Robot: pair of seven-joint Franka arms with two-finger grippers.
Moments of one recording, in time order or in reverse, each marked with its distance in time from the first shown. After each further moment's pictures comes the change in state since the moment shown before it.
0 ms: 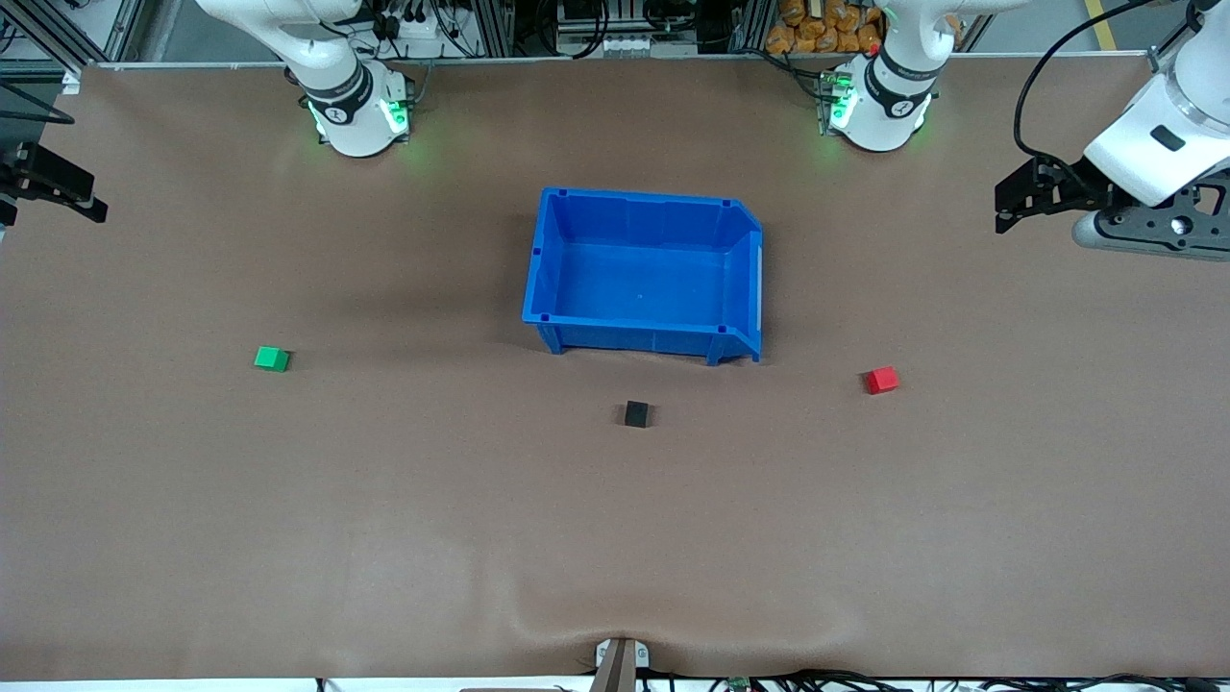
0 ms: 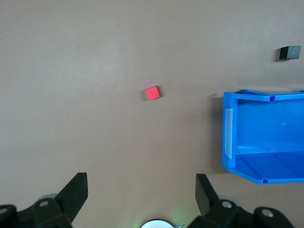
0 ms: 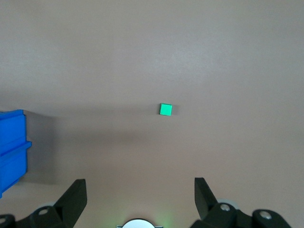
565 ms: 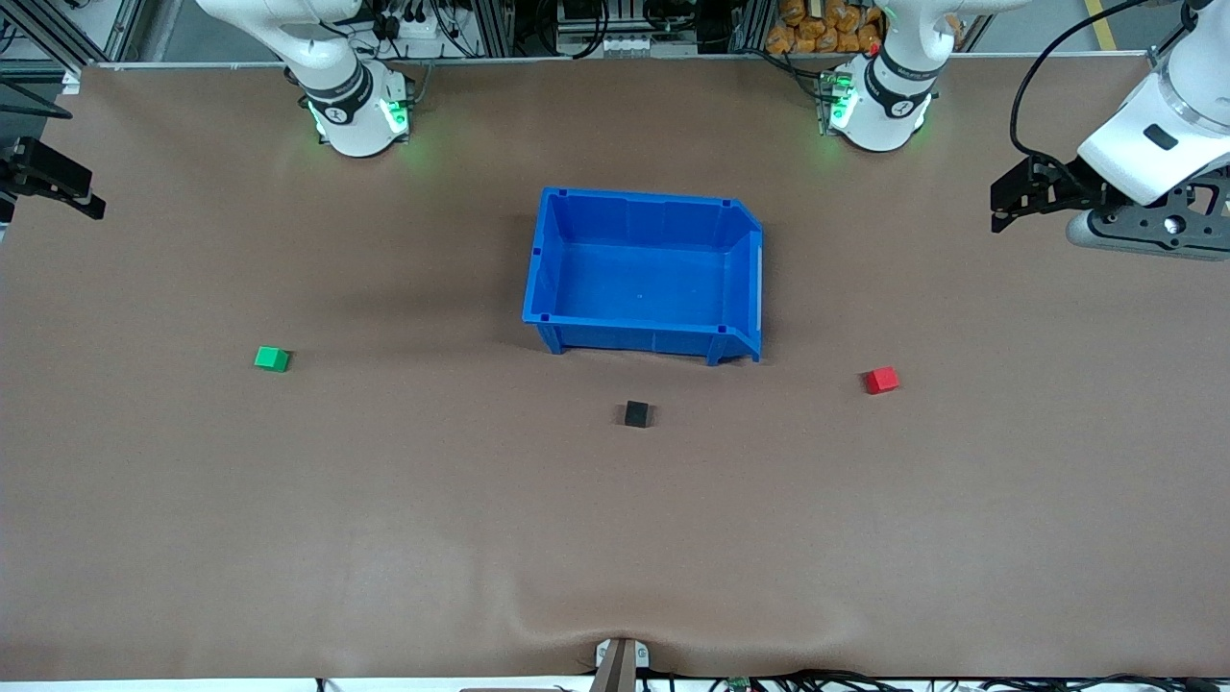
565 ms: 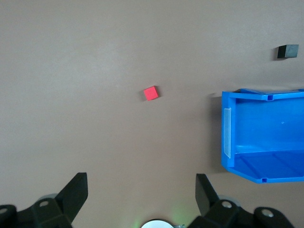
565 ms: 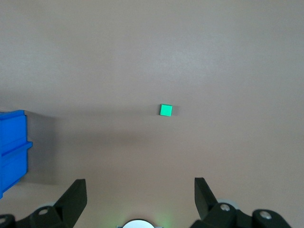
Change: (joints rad) left arm -0.010 0.000 -0.004 0.000 0.000 0.000 0.000; right arm 0.001 -0.006 0.001 0.000 0.000 0.000 0.000
